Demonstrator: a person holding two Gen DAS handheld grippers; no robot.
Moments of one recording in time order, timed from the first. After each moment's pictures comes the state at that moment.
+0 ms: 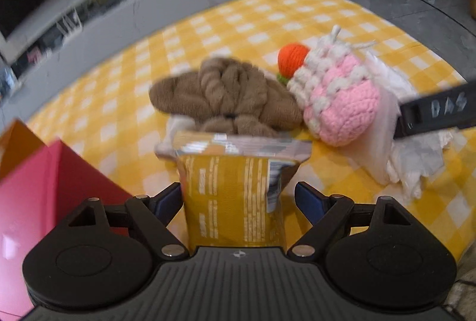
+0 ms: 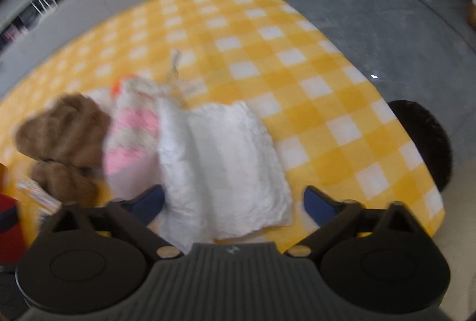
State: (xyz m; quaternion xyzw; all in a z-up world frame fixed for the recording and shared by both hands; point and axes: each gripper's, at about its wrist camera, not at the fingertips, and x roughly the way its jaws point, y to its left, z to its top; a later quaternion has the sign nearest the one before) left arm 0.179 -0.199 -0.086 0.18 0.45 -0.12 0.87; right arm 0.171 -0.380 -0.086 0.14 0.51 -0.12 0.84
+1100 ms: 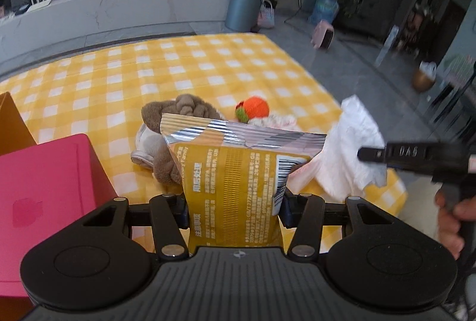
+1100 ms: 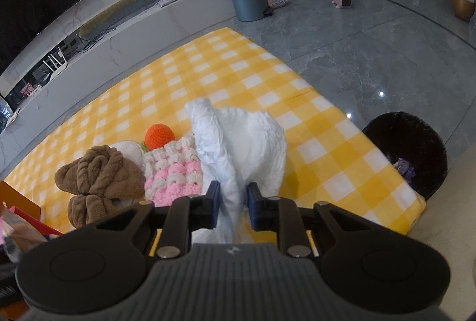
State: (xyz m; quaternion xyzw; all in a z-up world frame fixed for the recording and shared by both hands) left arm 0.149 -0.148 -0.008 0.00 0.42 -0.24 0.87; right arm 0.106 -0.405 -0.030 0.21 0.40 -0.12 0.88
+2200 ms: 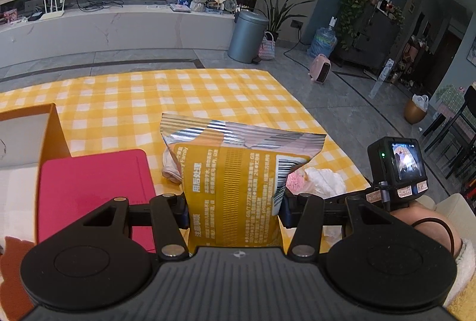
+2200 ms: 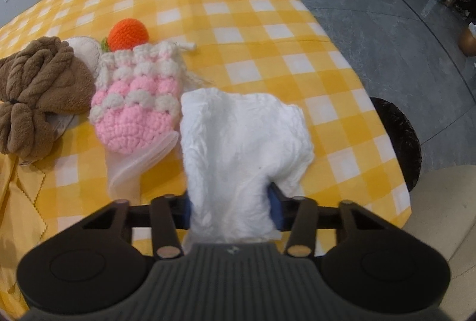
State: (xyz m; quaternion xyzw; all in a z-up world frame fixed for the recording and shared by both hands) left arm 0.124 -0.100 0.030 -0.04 0.38 -0.24 0.89; right arm 0.161 -0.375 -0.091 0.06 0.55 -0.13 0.82
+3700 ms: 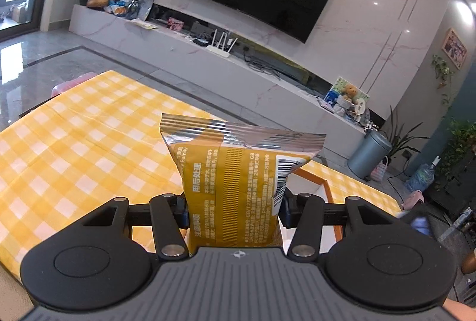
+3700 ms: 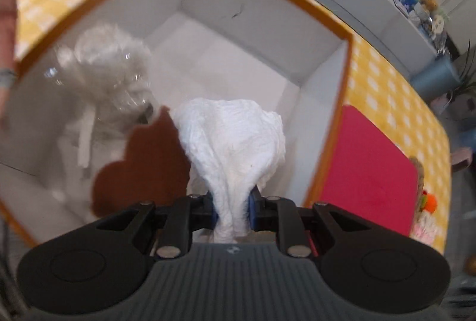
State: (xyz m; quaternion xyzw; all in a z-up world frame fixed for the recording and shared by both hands) left arm 0.067 0.199 0.046 -0.21 0.26 0.02 0.94; right arm 0.165 0.092 -0.035 -0.27 0.52 0.13 0.80
